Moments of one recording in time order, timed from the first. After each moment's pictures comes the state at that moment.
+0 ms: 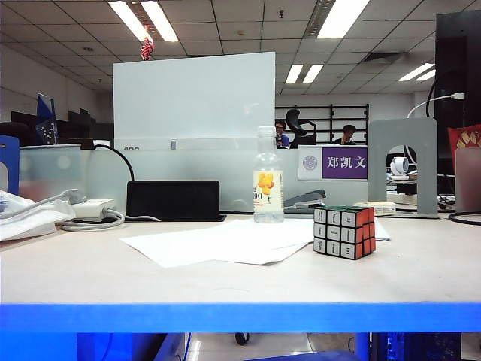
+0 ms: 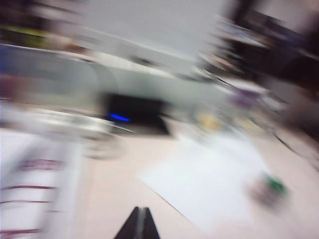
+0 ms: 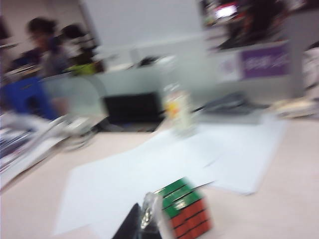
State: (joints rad) left arm -1.61 0.01 0.96 -1.08 -1.22 -0.34; right arm 0.22 0.18 0.16 0.09 -0.17 0.25
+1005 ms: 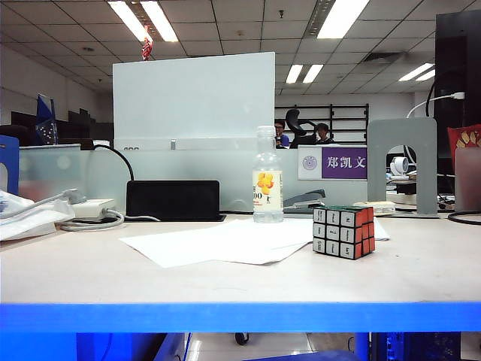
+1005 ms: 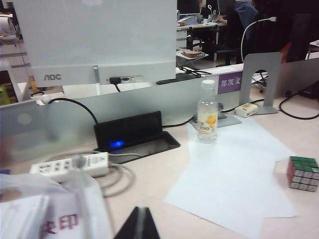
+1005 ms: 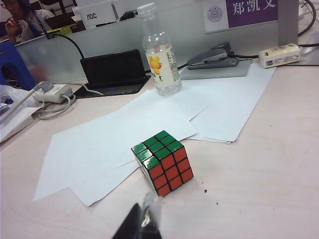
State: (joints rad) left arm -2.03 0.01 1.15 -1.43 -1.56 -0.22; right arm 0.23 0.14 0.12 -0.04 -0.11 0.27
